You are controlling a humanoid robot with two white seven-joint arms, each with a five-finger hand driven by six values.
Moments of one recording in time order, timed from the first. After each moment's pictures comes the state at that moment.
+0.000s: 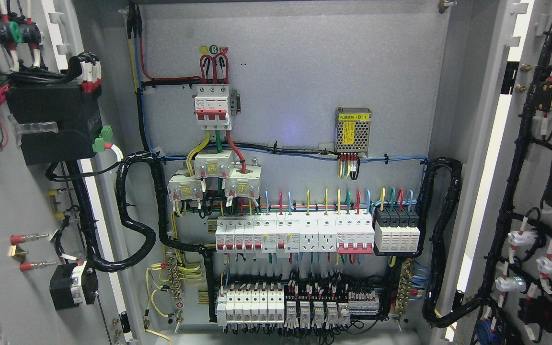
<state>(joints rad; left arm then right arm) 0.19 -0.04 -0.07 -0.28 -0.08 -0.03 -0.22 -0.35 -0.01 0.63 -1.67 -0.47 0.13 0.40</state>
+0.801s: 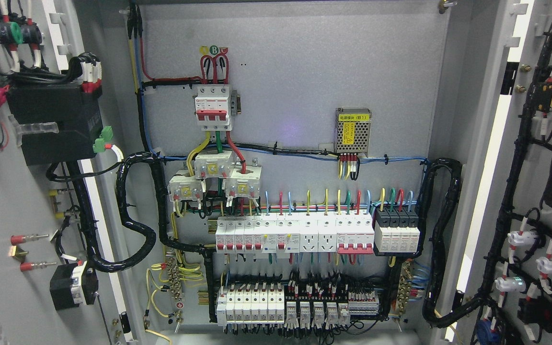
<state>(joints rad) 0.48 0.04 -0.23 -1.01 -0.08 -0.14 -0.22 -0.10 -0.06 0.49 -1.71 -0.30 -0.20 0.38</state>
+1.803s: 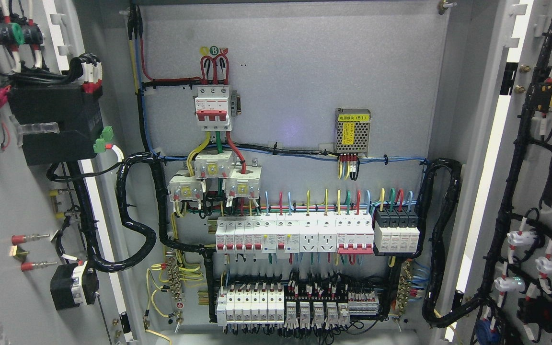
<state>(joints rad) 0.69 0.12 -0.23 -1.59 0.02 -0.53 -0.21 0.30 -0.25 0.33 -1.77 -0.26 -0.68 0.34</state>
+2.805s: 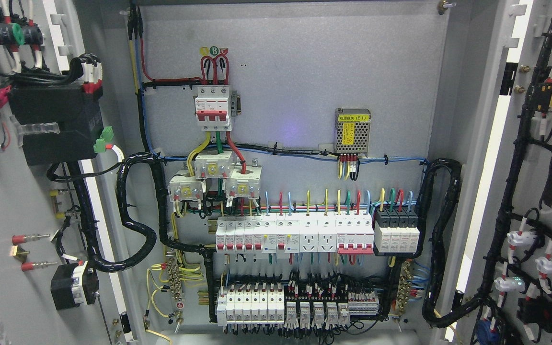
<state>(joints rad) 0.69 0.14 -0.14 -1.86 0.15 -0.69 -0.20 0.41 -0.34 0.10 -1.82 -0.35 -0.79 0.33</state>
